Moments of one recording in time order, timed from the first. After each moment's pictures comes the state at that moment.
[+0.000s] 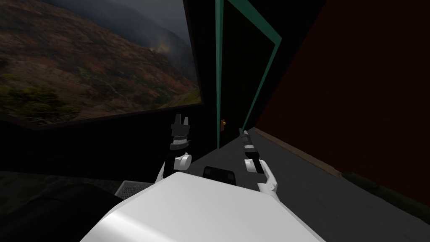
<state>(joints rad) 0.19 -0.12 0.05 -1.74 0.22 -0.43 0.50</state>
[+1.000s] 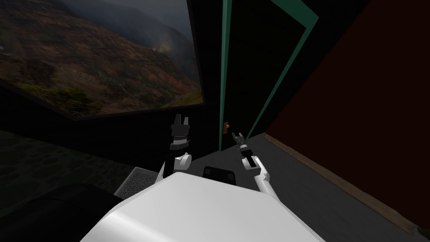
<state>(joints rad) 0.06 -0.17 0.10 -1.45 0.40 -0.43 0.70</state>
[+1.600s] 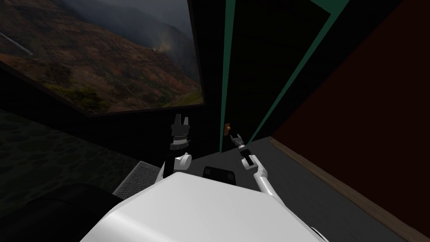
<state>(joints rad) -0.01 -0.20 0.14 -1.31 0.49 -0.42 0.80</state>
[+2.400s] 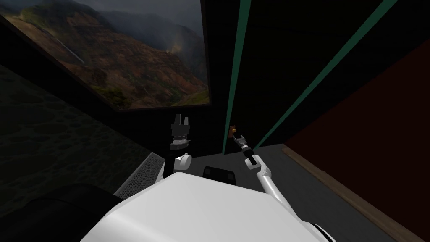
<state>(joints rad) -0.05 -0.24 0.09 -1.23 0.49 -0.42 0.85</state>
